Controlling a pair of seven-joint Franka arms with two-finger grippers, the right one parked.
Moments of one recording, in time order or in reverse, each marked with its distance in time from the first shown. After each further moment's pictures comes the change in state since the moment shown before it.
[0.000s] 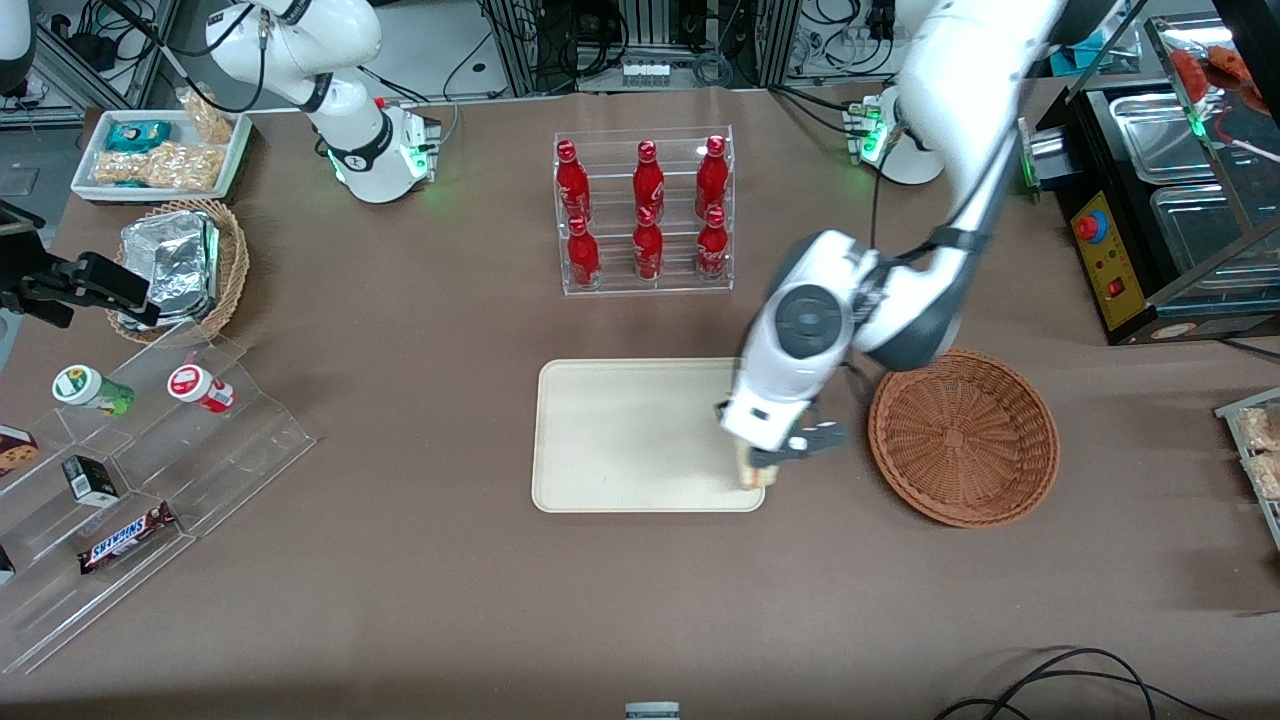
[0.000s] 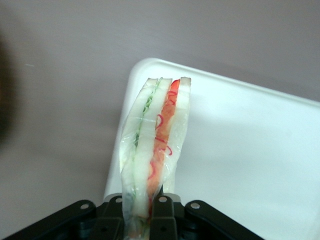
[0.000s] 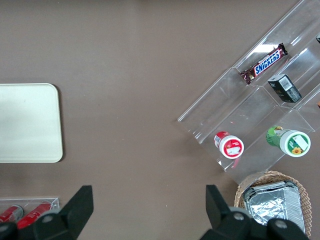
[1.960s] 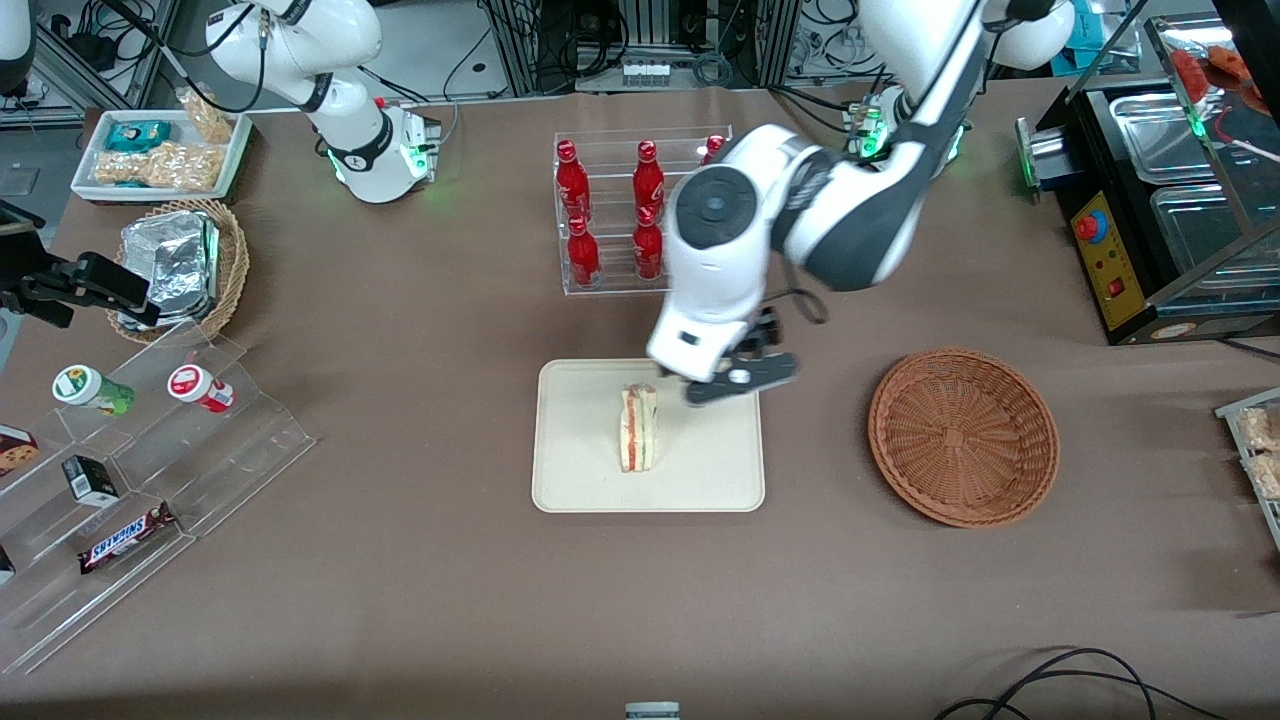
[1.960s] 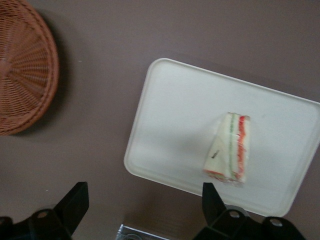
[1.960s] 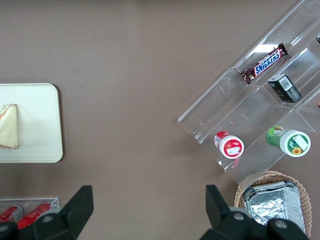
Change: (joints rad) arm -0.172 -0.123 0.172 0.157 0.013 -0.352 -0.098
